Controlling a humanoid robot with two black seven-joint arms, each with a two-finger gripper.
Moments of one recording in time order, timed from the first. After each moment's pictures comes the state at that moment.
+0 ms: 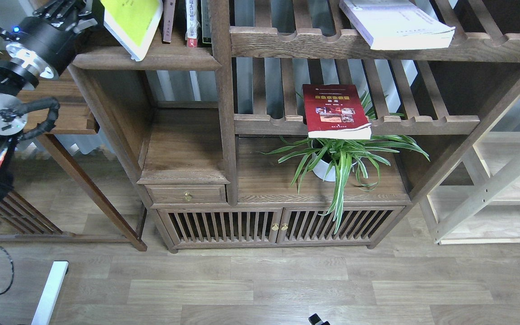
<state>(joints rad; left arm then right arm) -0.79 0.34 -1.16 -1.03 0.51 -0.20 0.03 -0.34 0.01 0.88 0.77 0.03 0.58 0.17</state>
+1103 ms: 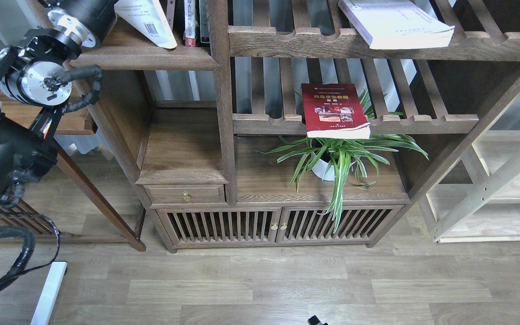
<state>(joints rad) -0.92 0.21 -1.18 -1.02 0.50 -0.11 0.03 -0.34 0.01 0.87 0.76 0.03 0.58 0.17</state>
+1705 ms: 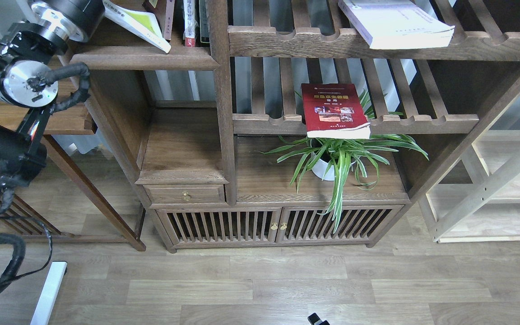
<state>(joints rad) -0.84 0.27 -1.22 -1.19 0.50 -0.11 0.04 -0.33 0.01 0.88 0.75 0.03 0.58 0.17</state>
